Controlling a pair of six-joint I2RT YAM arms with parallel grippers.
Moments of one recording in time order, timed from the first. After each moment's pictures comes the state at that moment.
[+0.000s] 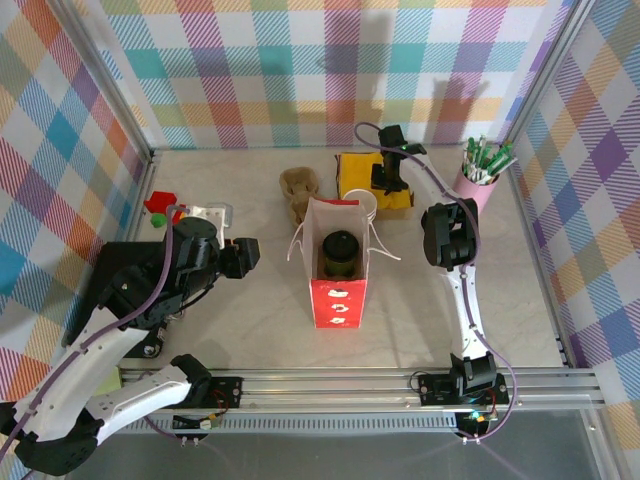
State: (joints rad) left arm -0.68 0.86 1.17 -0.93 -0.20 -0.50; right arm 0.26 2.51 2.30 -0.89 0.04 0.31
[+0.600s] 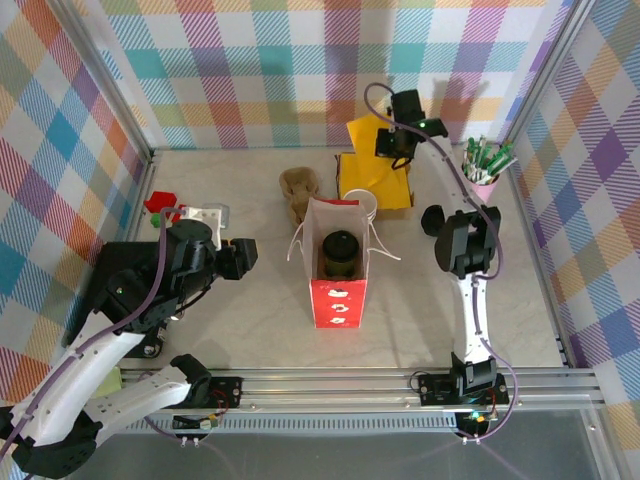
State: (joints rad) left arm -0.68 0.84 1.17 -0.93 -0.20 -0.50; right arm 0.26 2.29 2.39 -0.93 -0.01 0.28
